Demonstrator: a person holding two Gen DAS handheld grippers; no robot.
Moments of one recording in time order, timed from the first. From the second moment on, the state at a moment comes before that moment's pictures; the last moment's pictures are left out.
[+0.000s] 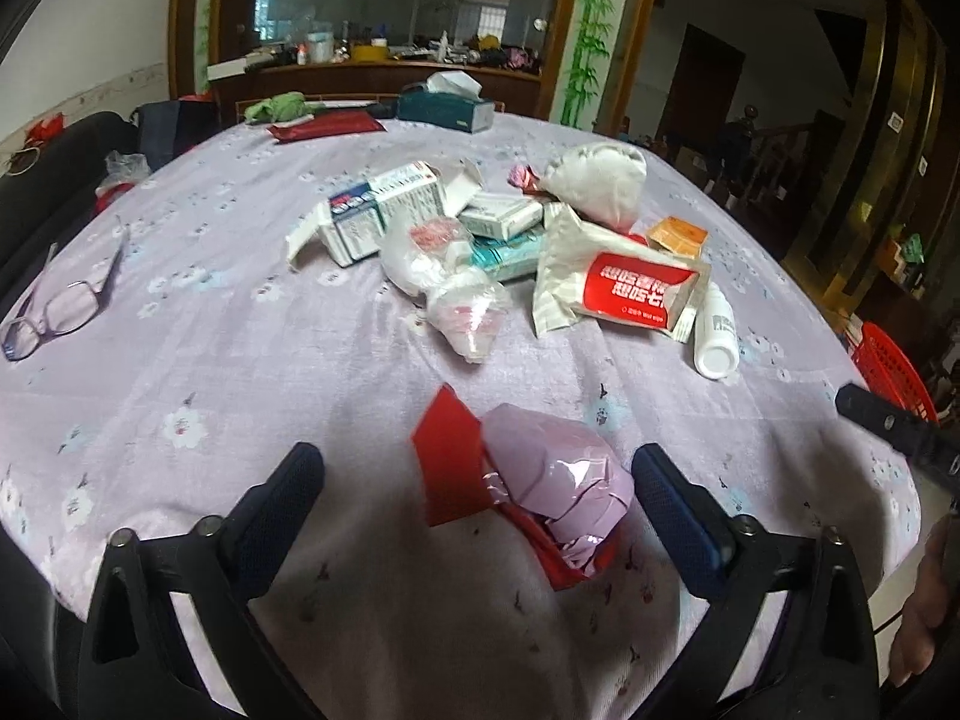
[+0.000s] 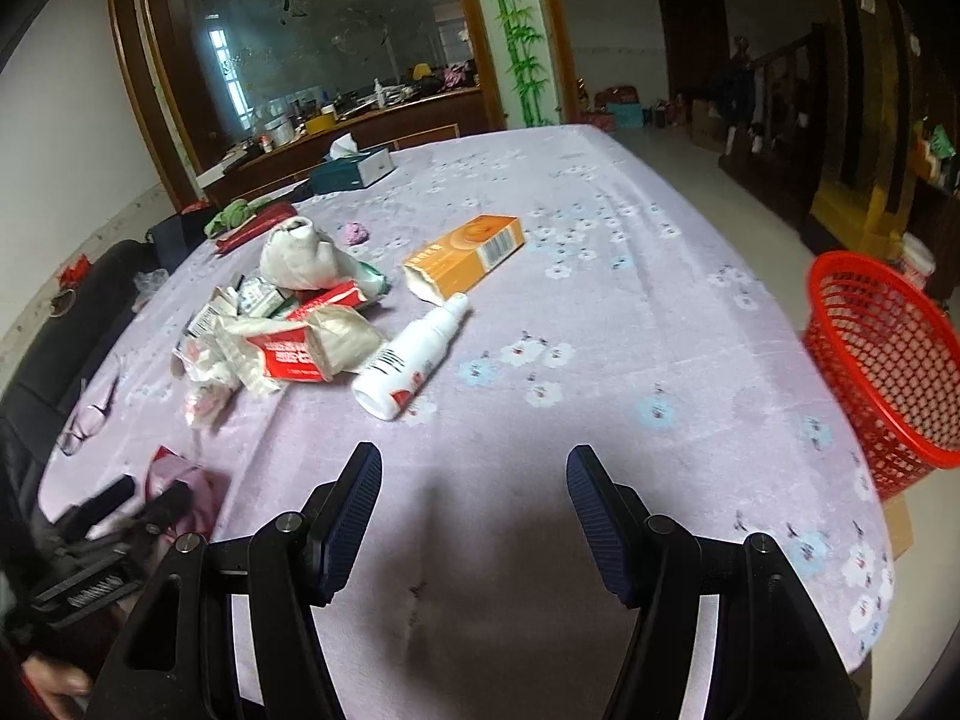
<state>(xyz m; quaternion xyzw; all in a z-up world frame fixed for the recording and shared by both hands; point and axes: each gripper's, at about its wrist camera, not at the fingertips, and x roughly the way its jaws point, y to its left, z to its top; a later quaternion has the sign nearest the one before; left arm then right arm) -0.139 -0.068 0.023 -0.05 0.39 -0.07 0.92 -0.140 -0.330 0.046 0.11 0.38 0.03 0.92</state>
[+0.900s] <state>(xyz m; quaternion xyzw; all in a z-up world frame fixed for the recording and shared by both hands) -0.120 -0.071 0.030 -0.02 0.38 -0.12 0.92 -0.035 -0.298 0.020 0.15 0.48 0.04 0.86</state>
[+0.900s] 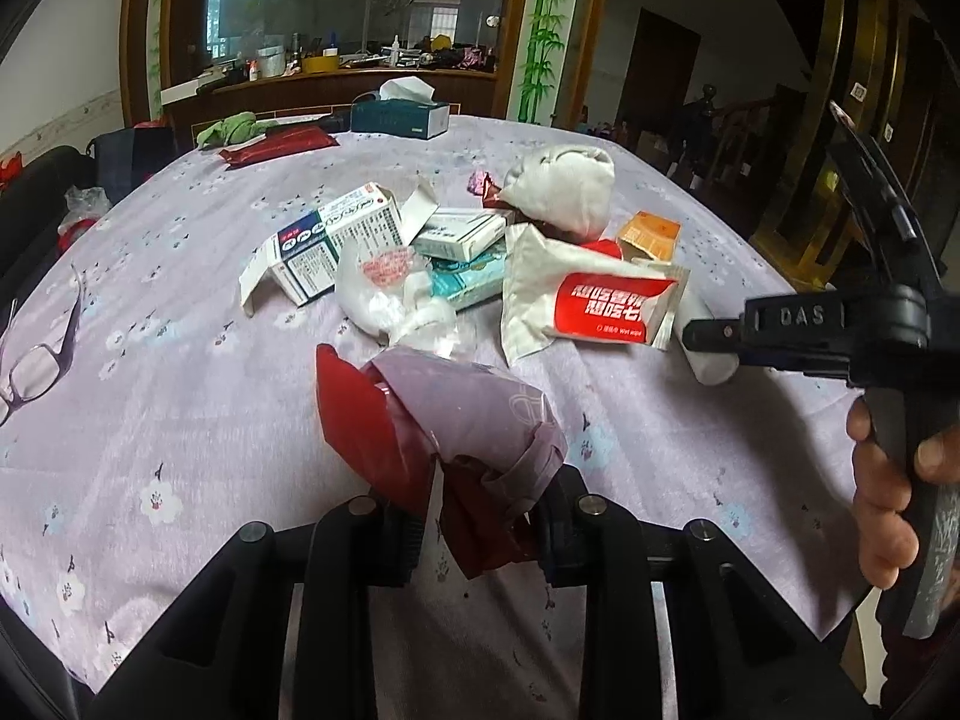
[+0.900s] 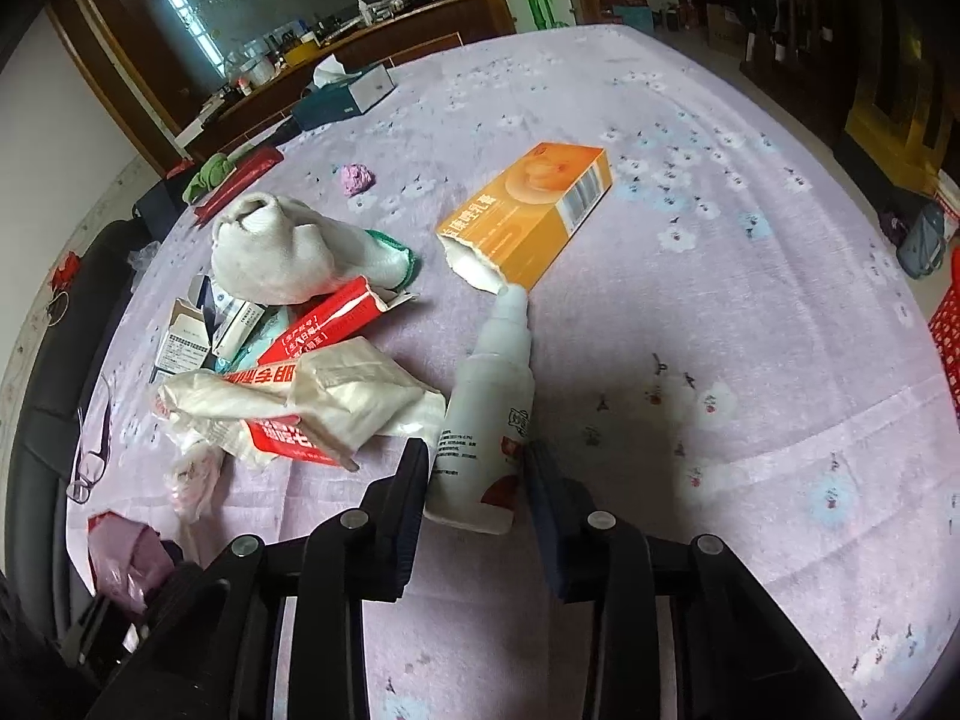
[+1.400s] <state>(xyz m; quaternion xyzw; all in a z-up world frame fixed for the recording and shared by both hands) -0.121 -0.107 0.038 0.01 0.37 -0.15 0.92 -0.081 -0.315 0.021 0.13 0.49 0.07 0.86</state>
